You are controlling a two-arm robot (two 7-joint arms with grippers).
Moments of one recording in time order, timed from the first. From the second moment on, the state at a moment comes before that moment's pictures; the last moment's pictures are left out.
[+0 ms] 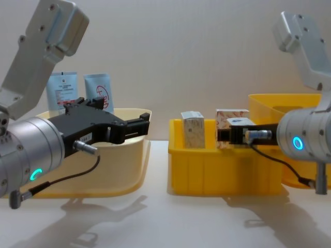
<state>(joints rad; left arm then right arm) -0.24 0.38 0.45 -1.63 -0.20 0.01 -0.01 0.27 0.03 -0.30 -1.58 0.20 0.54 -0.11</state>
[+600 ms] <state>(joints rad) -0.24 0.38 0.45 -1.63 -0.20 0.01 -0.01 0.28 0.03 -0.30 -1.57 0.20 0.55 -0.11</state>
